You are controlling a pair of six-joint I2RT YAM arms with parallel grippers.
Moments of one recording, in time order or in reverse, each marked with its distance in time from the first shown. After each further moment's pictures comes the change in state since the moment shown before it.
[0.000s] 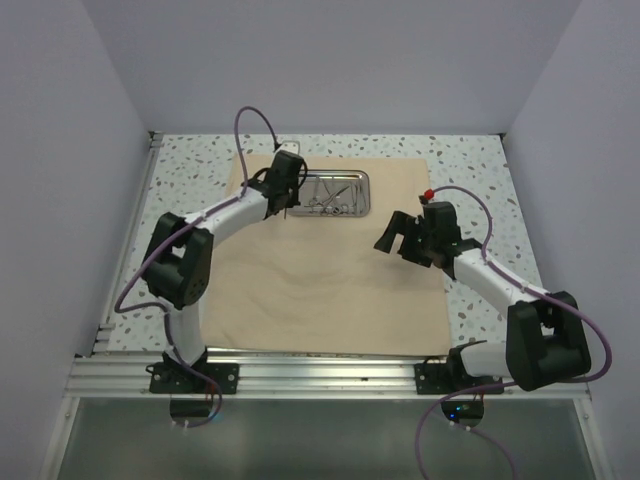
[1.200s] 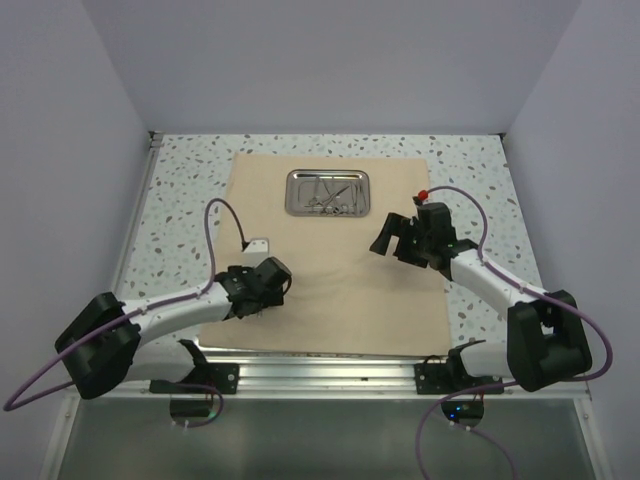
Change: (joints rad) left arm -0.351 -0.673 -0.876 -0.171 -0.213 -0.499; right arm 0.044 0.000 0.001 0.004 0.018 0.000
